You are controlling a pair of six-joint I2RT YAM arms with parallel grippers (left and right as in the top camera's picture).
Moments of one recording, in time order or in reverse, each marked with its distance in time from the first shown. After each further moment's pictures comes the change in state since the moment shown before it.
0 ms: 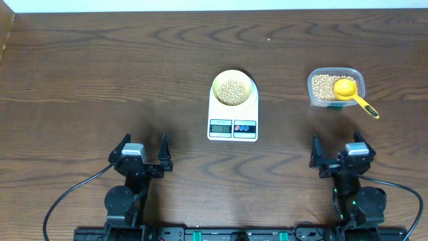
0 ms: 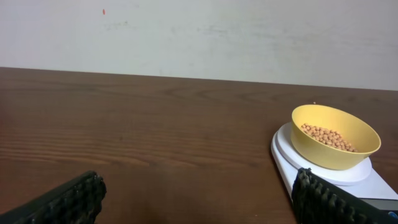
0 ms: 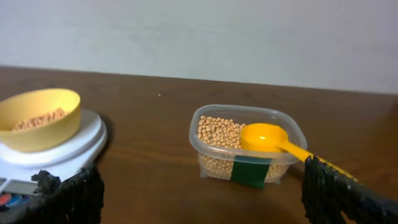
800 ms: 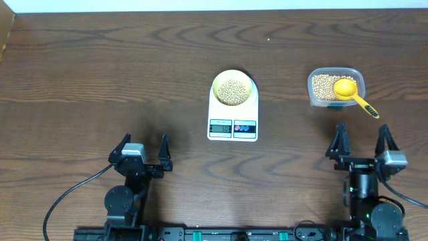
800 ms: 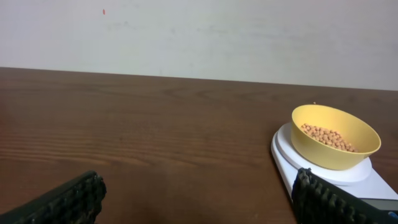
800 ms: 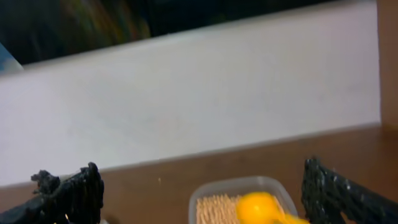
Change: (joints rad) left arm 0.000 0.000 0.000 0.000 0.000 0.000; right arm -0.133 0.000 0.051 0.219 -0.024 0.257
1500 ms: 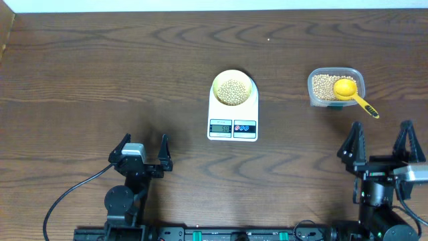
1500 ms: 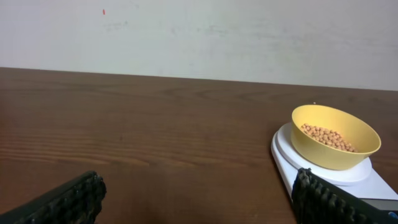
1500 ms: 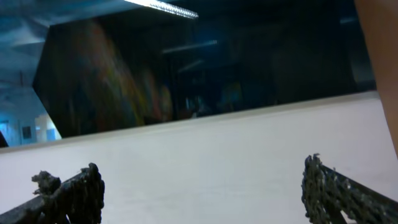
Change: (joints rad) left arm 0.000 0.000 0.000 0.000 0.000 0.000; right arm 0.000 0.040 0.102 0.256 -0.023 0.000
